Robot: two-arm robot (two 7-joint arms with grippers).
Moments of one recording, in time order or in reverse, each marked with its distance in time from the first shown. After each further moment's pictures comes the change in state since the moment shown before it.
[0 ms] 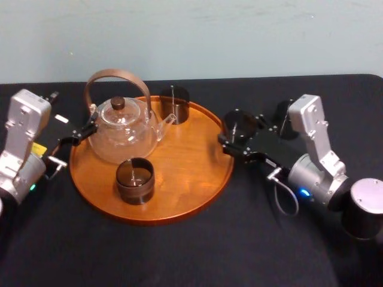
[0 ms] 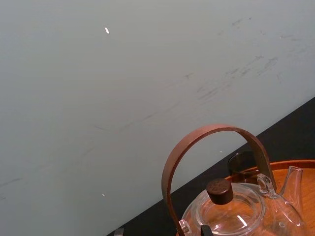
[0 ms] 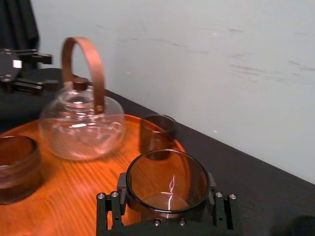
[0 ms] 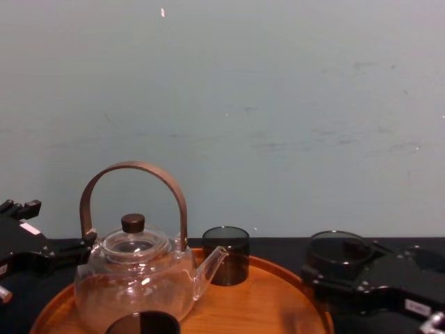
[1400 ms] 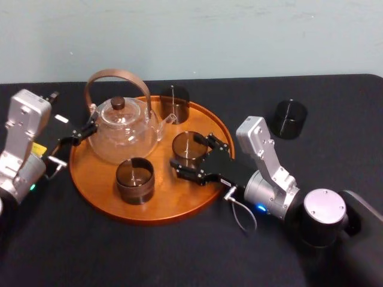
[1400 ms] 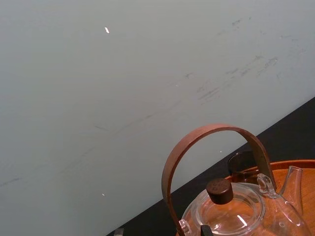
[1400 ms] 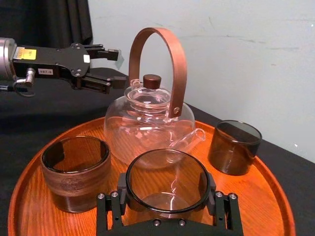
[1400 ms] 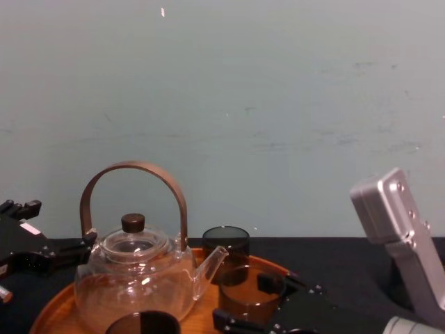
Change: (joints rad) left arm 0.000 0.000 0.000 0.000 0.000 0.000 0.000; right arm 0.065 -0.096 -0.138 0.135 -0.025 -0.082 0.056
